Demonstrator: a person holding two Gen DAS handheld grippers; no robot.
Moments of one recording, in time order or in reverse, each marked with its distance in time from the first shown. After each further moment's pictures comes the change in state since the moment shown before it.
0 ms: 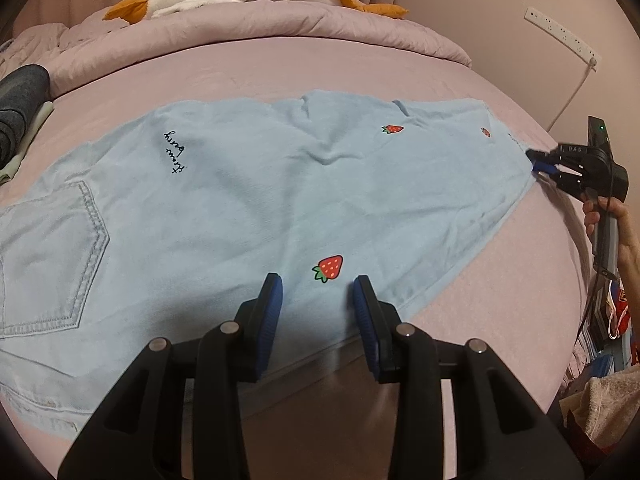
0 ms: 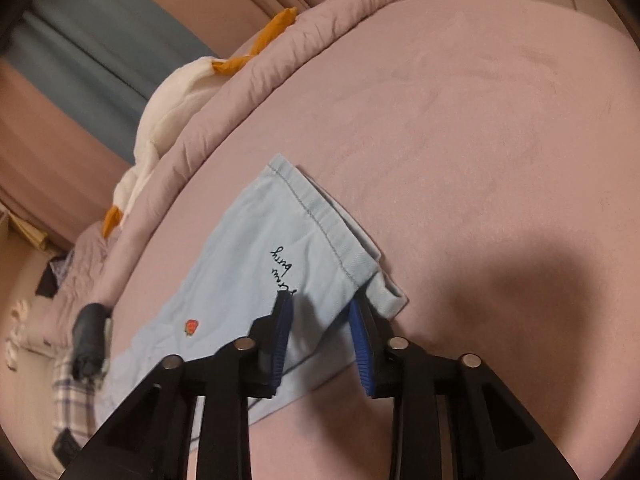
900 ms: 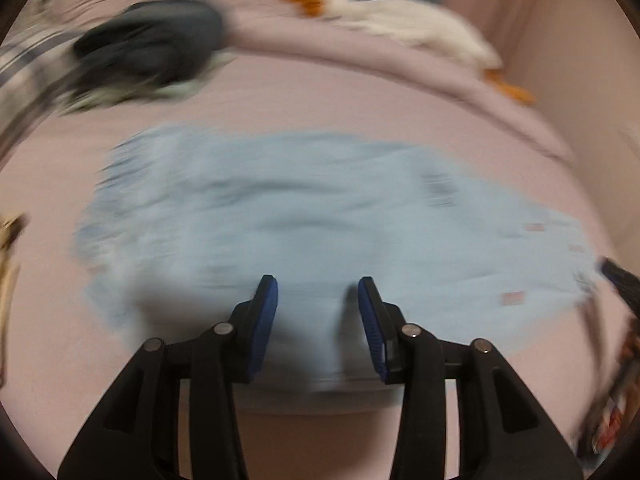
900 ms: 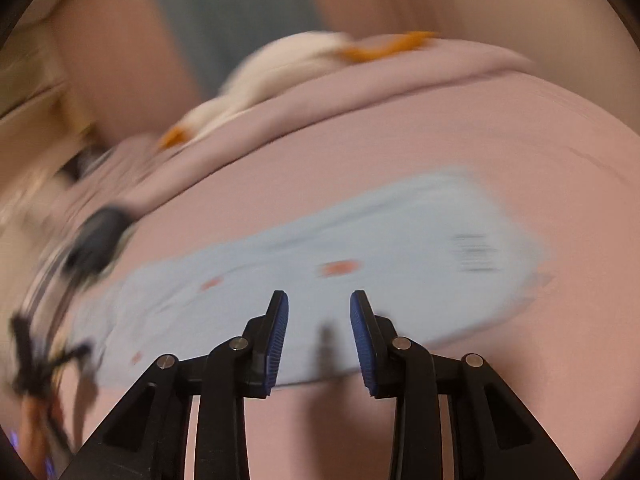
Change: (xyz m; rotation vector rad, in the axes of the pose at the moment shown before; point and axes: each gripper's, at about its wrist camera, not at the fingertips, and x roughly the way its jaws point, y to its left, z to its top) left arm -0.052 0.132 -0.004 -0.391 -0.088 0.252; right arm -0.021 0.115 -0.072 -0.456 -0.002 0.113
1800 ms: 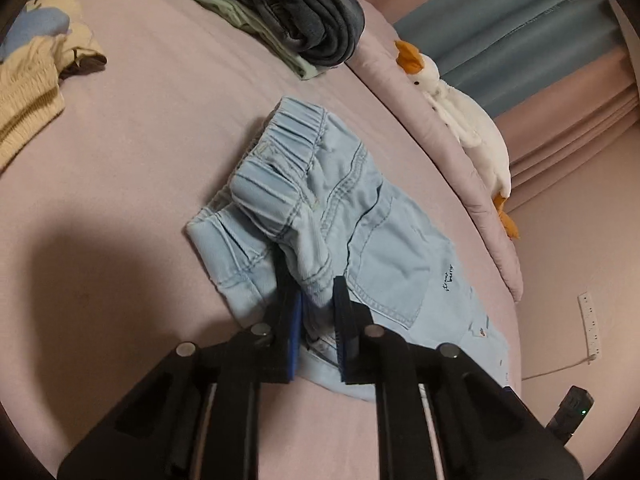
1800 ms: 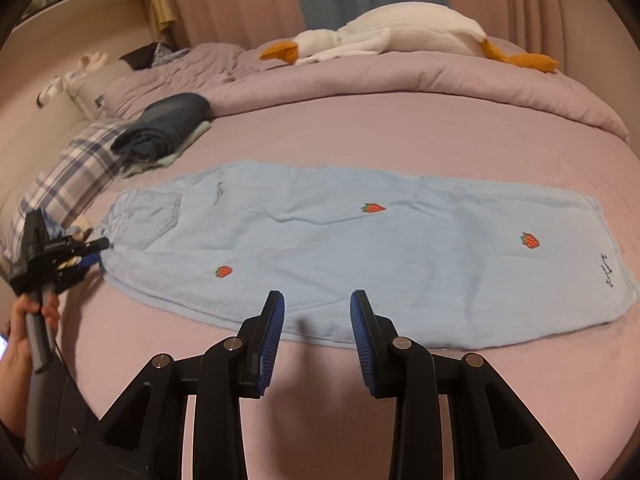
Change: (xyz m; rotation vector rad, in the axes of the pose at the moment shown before) left arm -0.036 0.071 -0.021 -0.514 -0.104 -0.235; right arm 0.029 0.120 -0.037 -0.305 0.172 0.050
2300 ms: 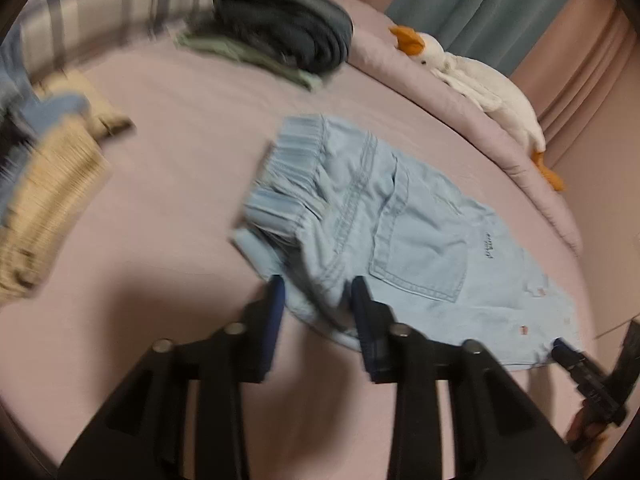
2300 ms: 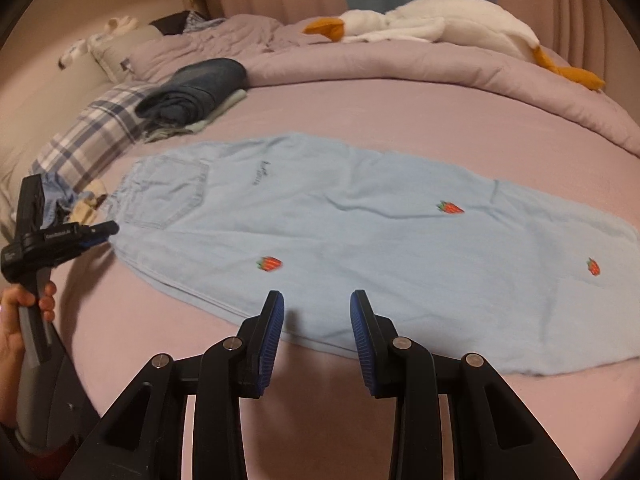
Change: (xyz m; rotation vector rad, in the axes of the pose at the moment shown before) left arm -0.020 0.011 -0.008 0.214 -0.057 0.245; right arm 0.034 0.036 0.012 -0.109 0.056 0.072
